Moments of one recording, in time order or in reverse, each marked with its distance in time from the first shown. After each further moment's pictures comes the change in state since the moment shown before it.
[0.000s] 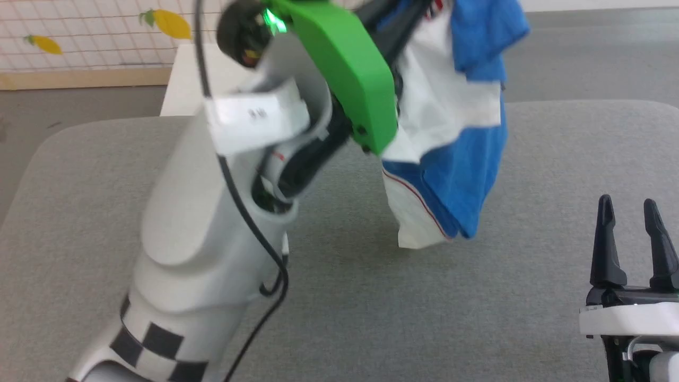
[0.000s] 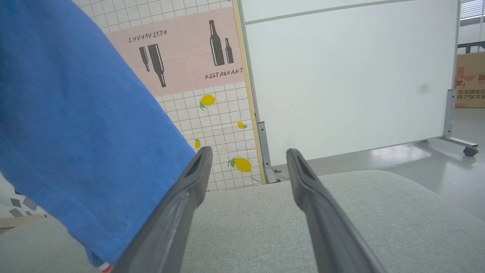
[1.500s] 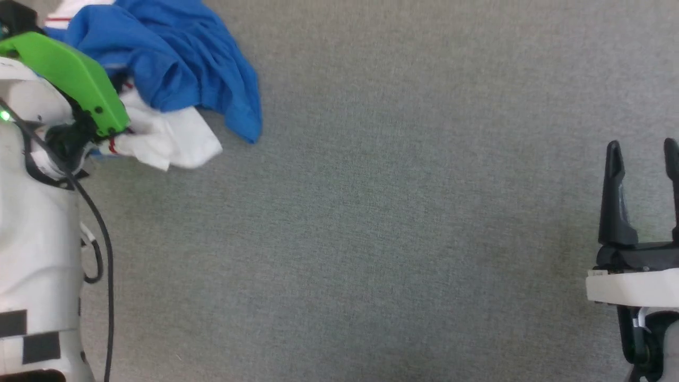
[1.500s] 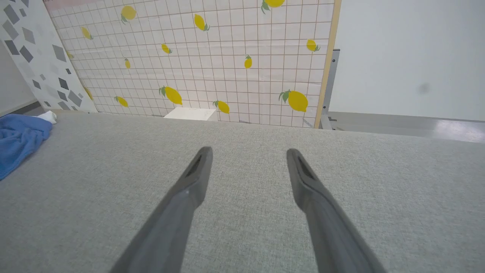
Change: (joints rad) left arm 0.086 0.280 0.461 0.416 0.124 0.091 0.244; right arm -0.077 -0.010 0.020 -0.187 -0.156 0.000 0.096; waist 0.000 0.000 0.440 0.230
